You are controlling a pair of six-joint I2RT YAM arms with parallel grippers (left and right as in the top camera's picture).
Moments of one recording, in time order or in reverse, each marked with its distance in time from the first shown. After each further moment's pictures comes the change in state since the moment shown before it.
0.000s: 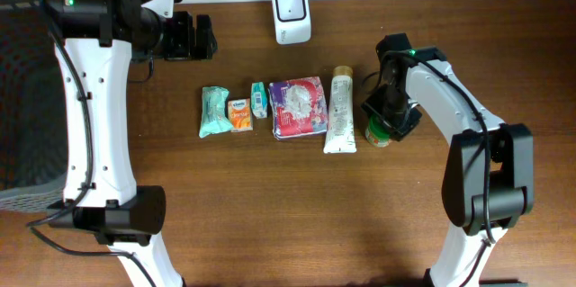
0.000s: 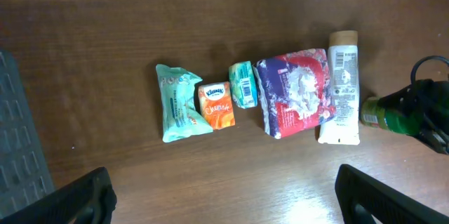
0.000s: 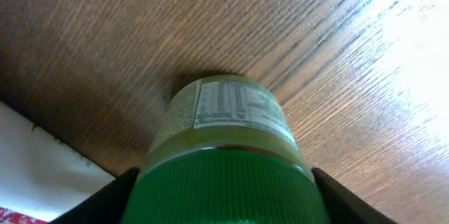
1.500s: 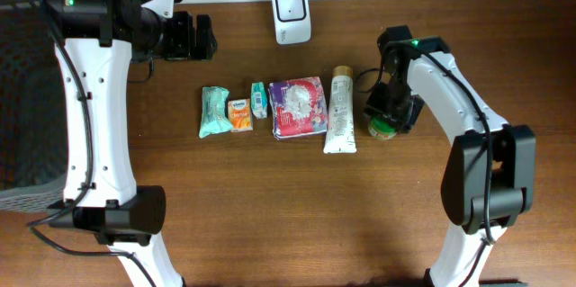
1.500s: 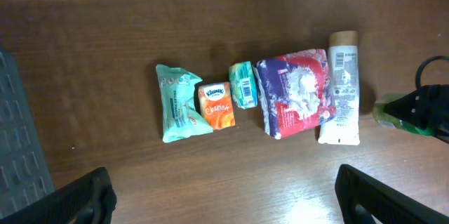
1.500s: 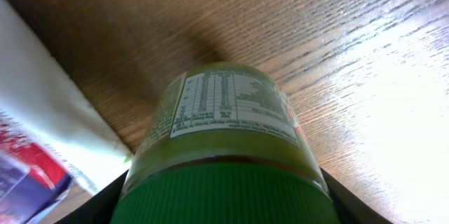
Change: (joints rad) left arm 0.000 0.000 0.000 0.000 0.000 0.000; right arm 0.000 0.008 0.103 -0.126 -0.011 -0.298
